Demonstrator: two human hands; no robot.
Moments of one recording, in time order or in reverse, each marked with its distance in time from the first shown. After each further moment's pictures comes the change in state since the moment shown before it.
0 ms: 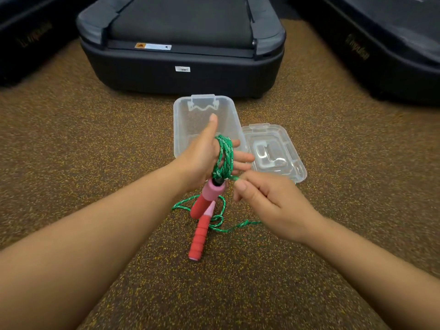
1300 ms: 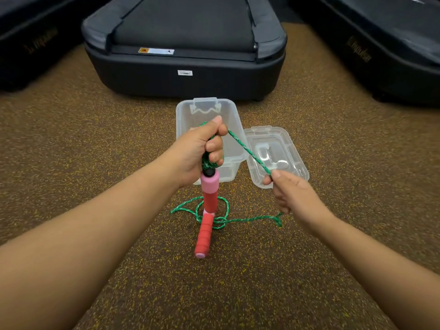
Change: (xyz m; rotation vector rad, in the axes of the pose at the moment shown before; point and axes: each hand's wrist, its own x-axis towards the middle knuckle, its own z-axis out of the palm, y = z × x) left_hand -0.004 0.010 -0.017 -0.123 0.012 0.233; right_hand -0.006 0.066 -0.001 0.666 0.118 0.478
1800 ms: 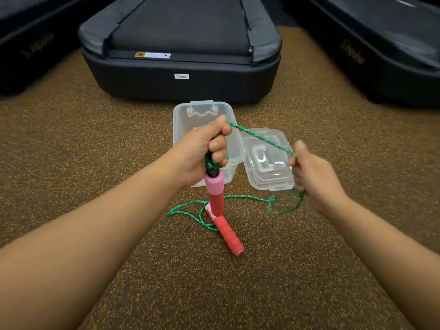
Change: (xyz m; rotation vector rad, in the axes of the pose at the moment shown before) left_hand -0.002 0.004 0.015 -0.004 -0.039 -0.014; right_hand 0.016 -0.030 -0.027 -0.050 0.366 0.058
